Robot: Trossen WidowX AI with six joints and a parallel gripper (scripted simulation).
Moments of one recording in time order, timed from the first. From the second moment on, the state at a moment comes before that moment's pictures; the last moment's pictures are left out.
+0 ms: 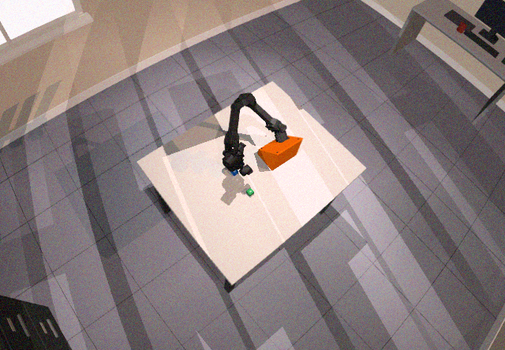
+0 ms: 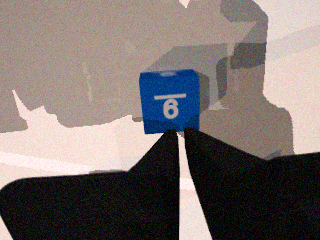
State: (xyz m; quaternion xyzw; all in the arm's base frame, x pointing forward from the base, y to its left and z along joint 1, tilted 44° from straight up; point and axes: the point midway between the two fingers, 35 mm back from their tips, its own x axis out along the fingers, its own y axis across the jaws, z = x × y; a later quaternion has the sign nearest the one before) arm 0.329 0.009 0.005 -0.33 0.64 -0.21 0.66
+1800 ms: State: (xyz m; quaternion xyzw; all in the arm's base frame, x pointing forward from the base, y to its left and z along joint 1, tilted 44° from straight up) arm 0.270 0.019 -0.032 -0.31 0.64 -0.21 0.67
